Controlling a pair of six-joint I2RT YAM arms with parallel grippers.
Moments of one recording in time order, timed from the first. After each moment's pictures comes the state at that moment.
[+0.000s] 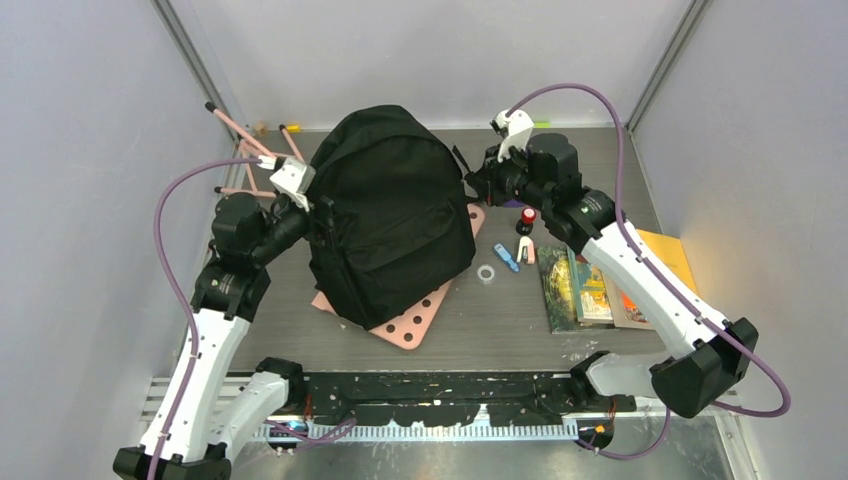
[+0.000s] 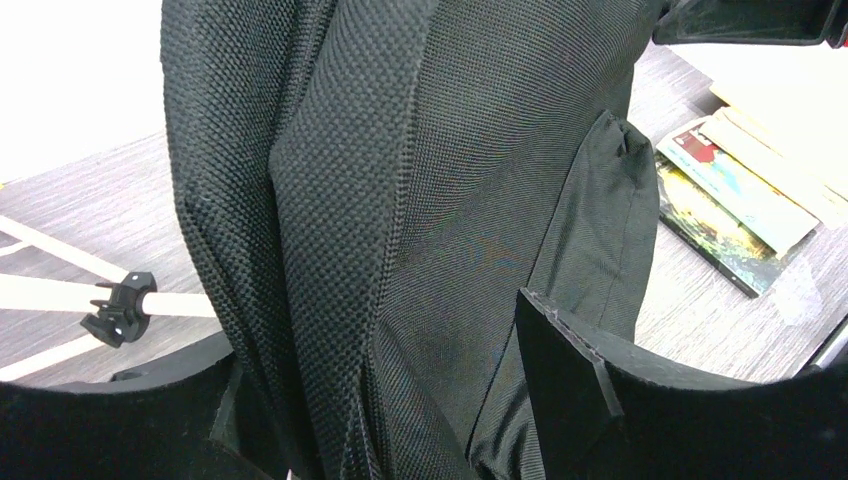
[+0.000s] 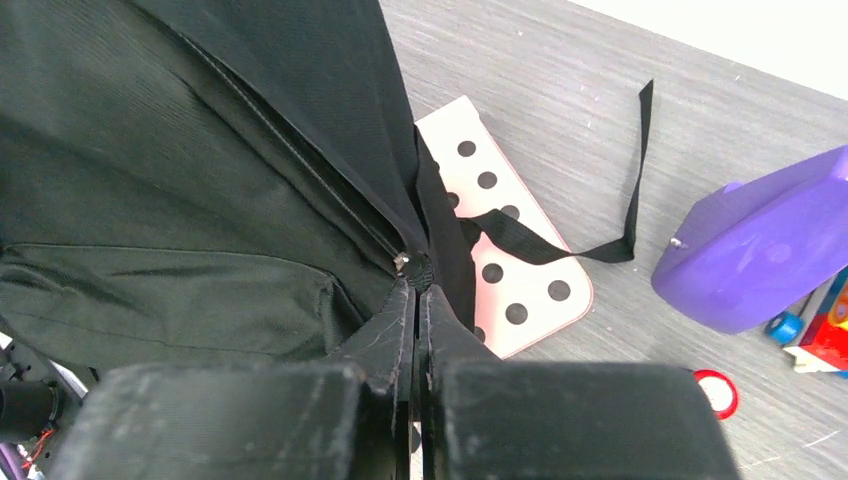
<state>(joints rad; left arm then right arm) -0.22 0.81 0.98 -0.33 0.43 -0.01 0.52 1.27 1.28 -0.34 -0.15 0.15</state>
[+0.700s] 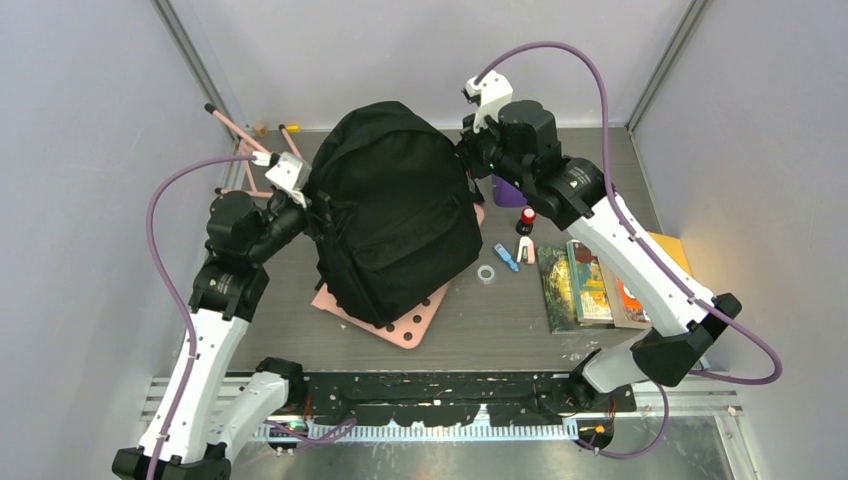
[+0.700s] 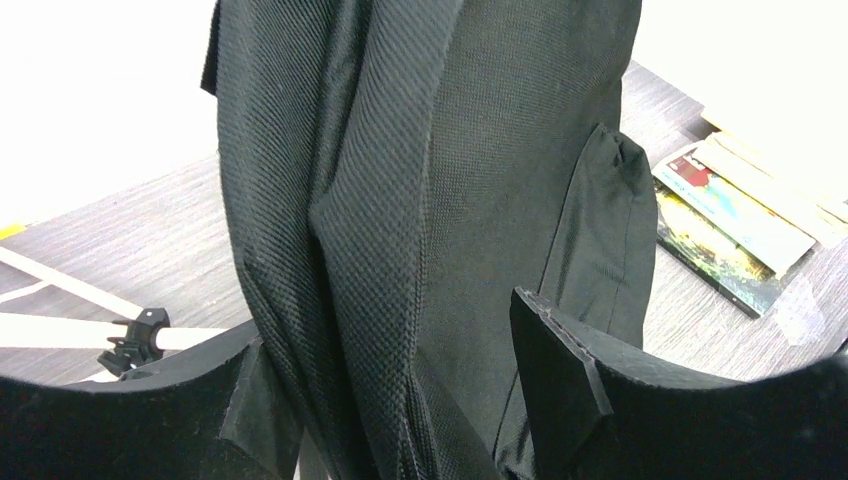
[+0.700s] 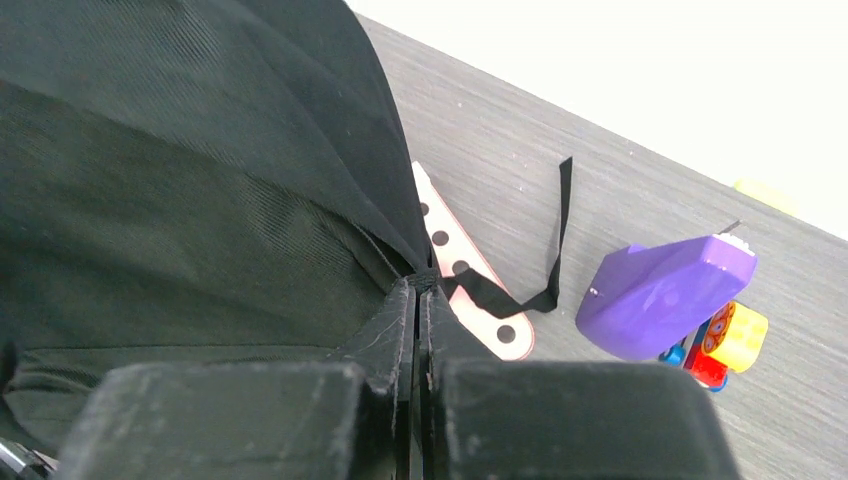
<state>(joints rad) -0.22 0.80 0.99 -0.28 0.44 -0.01 0.68 1.44 1.69 -0.56 0.15 0.05</state>
